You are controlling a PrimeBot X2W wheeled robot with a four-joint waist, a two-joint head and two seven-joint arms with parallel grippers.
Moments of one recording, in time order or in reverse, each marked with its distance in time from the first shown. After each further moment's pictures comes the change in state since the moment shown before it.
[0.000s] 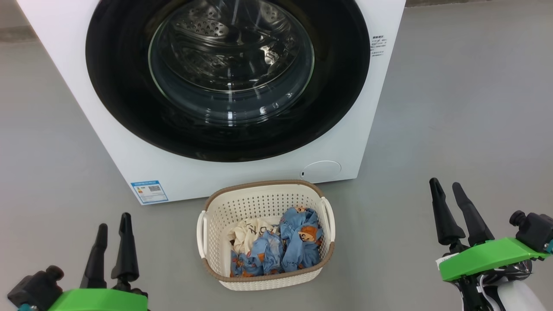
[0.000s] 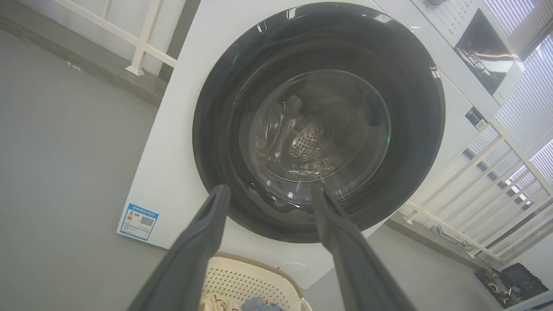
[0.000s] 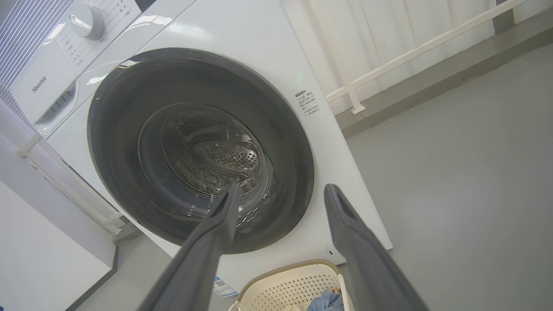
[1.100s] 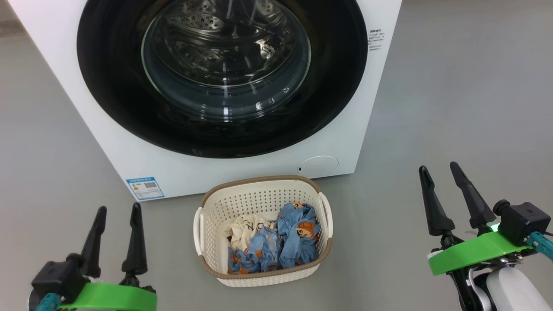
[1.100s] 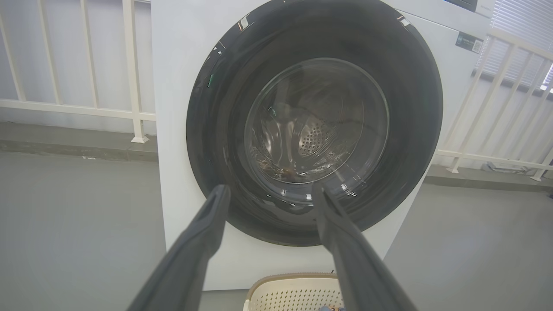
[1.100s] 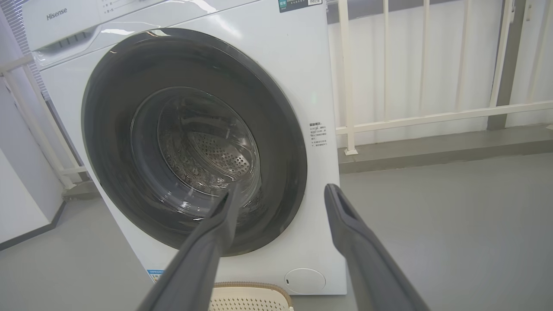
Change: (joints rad) left arm -0.036 0.005 0.005 0.013 0.424 -0.003 -0.091; right arm -0.060 -0.017 0.028 0.017 -0.346 0.000 -0.089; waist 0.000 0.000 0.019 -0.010
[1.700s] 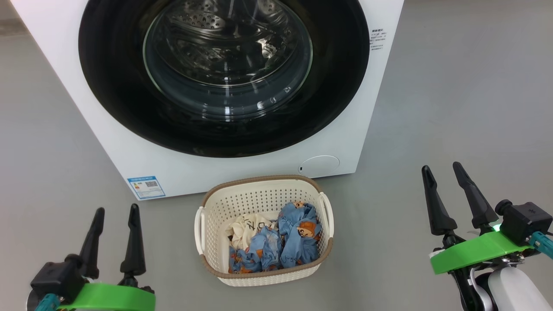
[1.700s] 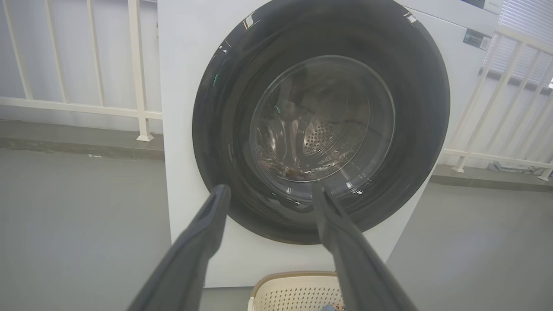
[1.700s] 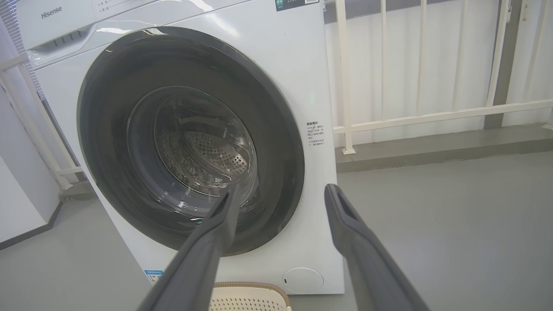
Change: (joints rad) left arm 0.000 -0.005 0.010 0.007 0.004 0.000 0.000; right arm 0.000 0.003 -0.013 0.009 -0.005 0.000 0.000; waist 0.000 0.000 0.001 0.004
